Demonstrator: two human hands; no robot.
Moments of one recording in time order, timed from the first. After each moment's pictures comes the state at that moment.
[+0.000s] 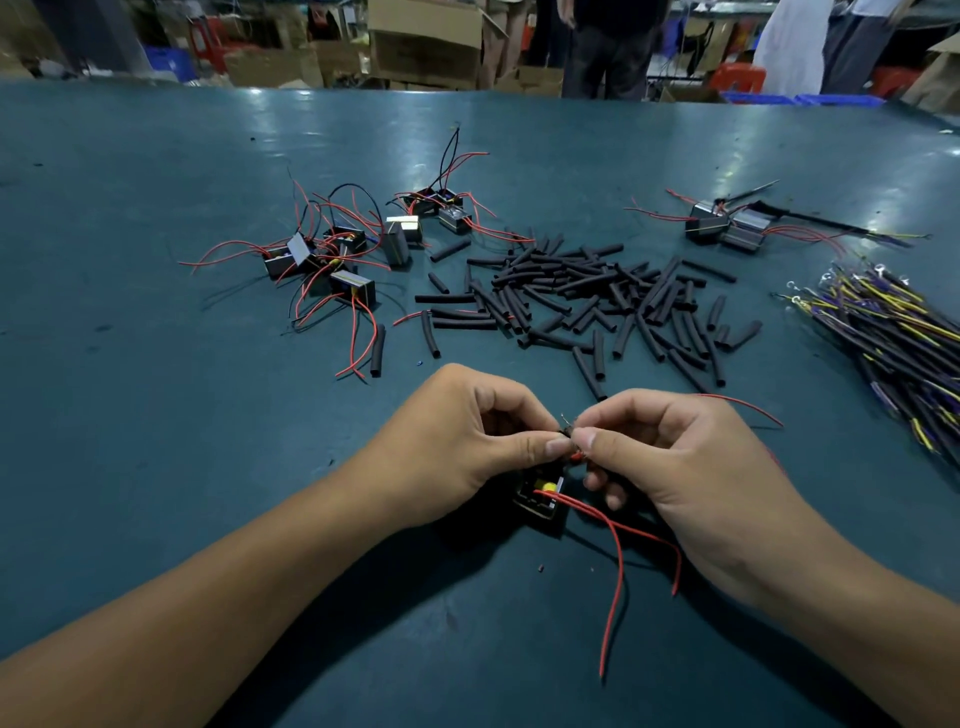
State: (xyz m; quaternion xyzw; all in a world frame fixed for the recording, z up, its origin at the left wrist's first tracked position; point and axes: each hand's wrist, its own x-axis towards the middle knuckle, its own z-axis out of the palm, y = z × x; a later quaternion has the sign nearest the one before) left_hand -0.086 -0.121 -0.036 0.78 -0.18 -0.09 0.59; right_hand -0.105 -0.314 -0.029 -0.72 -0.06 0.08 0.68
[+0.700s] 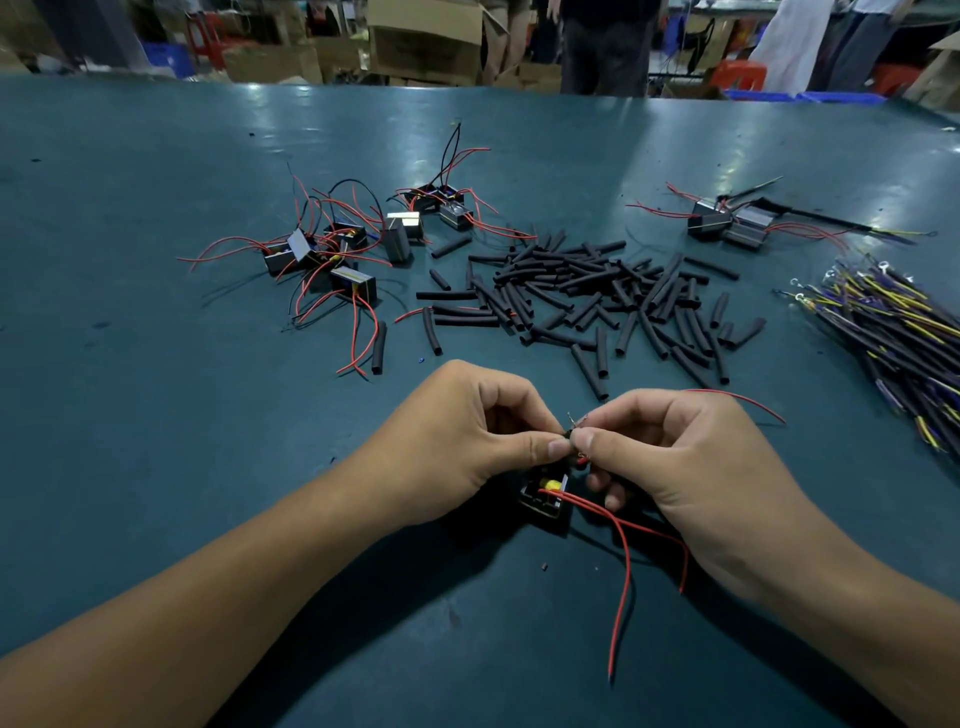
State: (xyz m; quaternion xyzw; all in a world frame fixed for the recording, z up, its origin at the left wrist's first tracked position) left_hand -0.084 -0.120 -0.036 0.79 -0.17 -0.10 0.58; right_hand -0.101 -0.314 -0.031 -0.72 -0.05 0.08 0.69
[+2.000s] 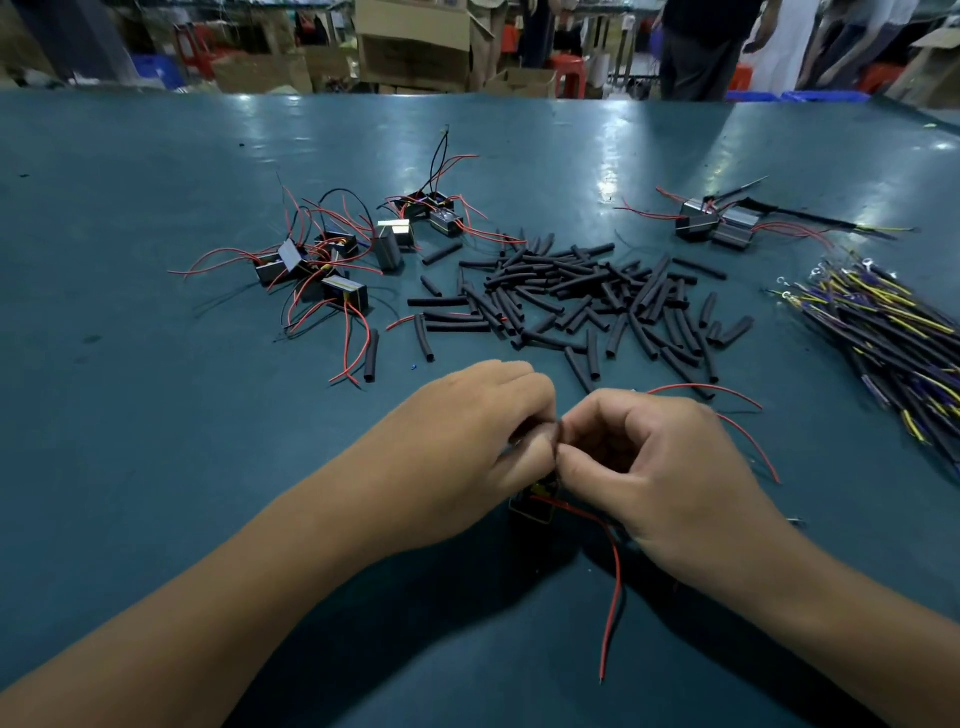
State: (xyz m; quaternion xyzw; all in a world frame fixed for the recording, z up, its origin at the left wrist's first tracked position) left_hand -0.091 -0.125 -0.010 0.91 -0.32 0.07 0.24; right_hand -0.100 -0.309 -0.035 -0.84 -0.20 -0.04 0.50
